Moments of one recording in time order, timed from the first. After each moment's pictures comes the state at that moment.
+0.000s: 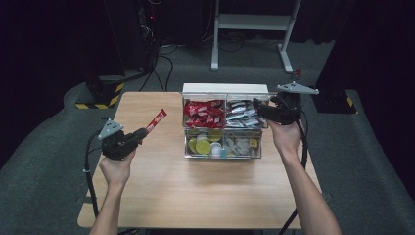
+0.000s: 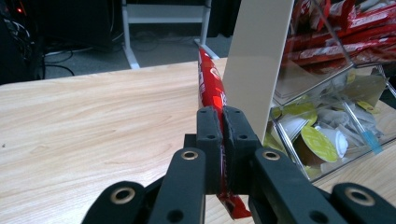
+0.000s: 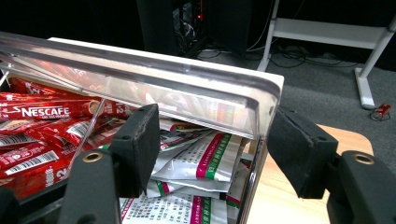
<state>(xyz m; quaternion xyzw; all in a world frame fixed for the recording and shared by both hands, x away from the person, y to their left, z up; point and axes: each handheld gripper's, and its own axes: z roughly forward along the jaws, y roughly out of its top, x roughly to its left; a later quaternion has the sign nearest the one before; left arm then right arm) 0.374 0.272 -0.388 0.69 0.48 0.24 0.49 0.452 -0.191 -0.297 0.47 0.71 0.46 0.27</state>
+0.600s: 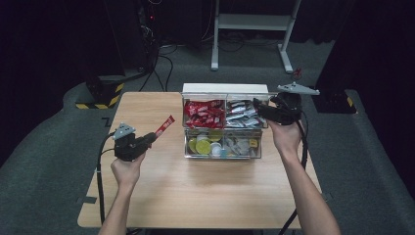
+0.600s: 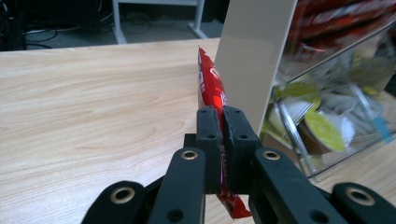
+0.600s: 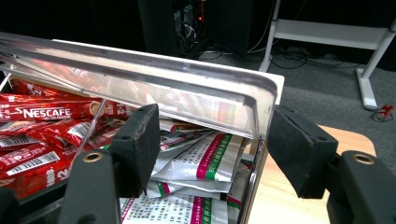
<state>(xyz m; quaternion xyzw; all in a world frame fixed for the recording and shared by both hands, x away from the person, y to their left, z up) 0.389 0.254 -0.419 0.70 0.49 0.21 0.48 0.452 -0.192 -0.299 0.47 0.70 0.46 0.26</state>
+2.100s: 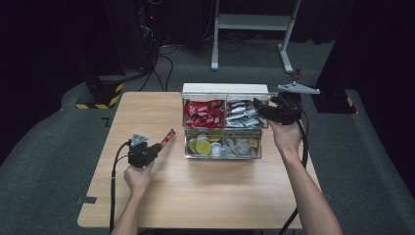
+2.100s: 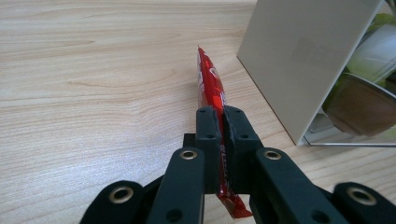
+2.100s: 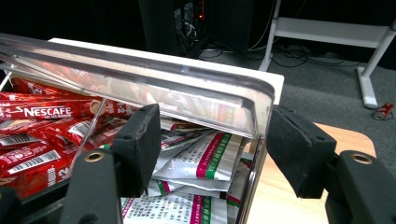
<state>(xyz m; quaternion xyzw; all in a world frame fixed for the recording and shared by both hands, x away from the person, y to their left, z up) 0.408 0.242 -0.490 0.70 0.54 0.21 0.42 0.453 -0.192 -0.297 0.47 0.71 0.46 0.26</state>
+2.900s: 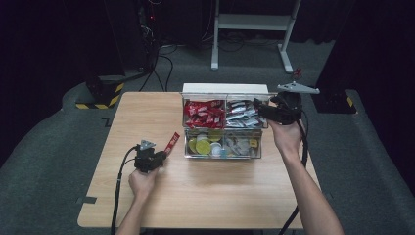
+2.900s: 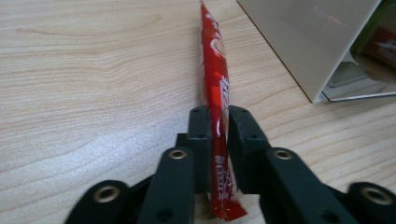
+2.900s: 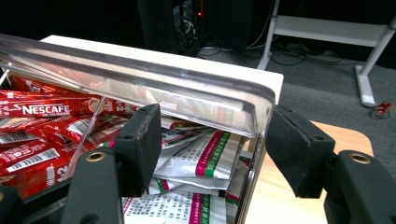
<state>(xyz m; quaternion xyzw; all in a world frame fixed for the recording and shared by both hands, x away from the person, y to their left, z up) 0.410 0.232 -0.518 0.73 0.54 0.18 0.38 0.452 -0.191 -0.296 0.47 0.71 0.45 0.26</state>
